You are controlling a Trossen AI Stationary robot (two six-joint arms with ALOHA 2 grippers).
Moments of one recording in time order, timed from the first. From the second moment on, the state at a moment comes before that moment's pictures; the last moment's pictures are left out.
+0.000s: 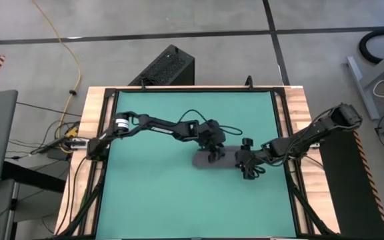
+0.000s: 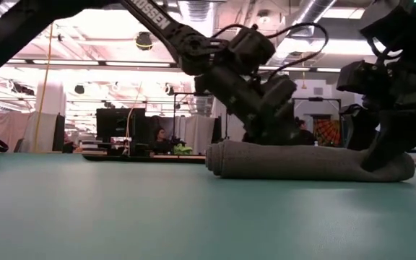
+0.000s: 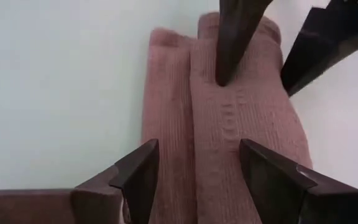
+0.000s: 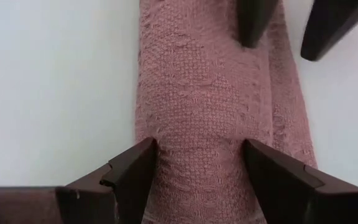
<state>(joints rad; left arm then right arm) 0.12 2.26 1.58 0.02 0.24 -0.14 0.31 1.20 0.42 -0.21 0.28 0.25</state>
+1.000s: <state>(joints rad) 0.12 2.34 1.75 -0.57 0.19 -0.22 0.32 0.77 0.53 -0.51 0.43 0.31</state>
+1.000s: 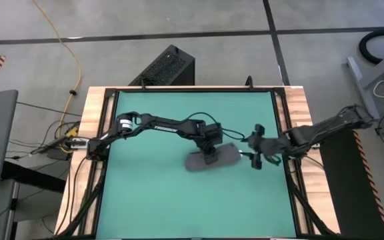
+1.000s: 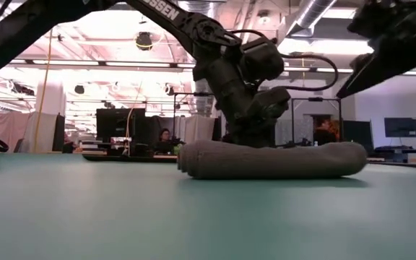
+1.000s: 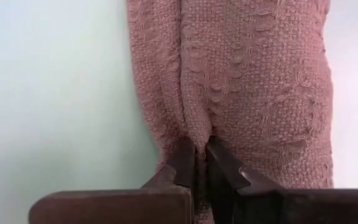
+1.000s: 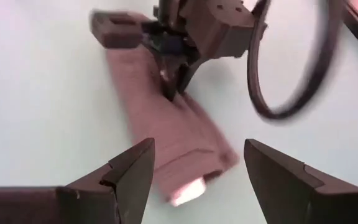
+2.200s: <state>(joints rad) -0.48 1.41 0.77 -1.03 -0.33 -1.85 0.41 0.89 0.25 0.27 0.42 0.44</state>
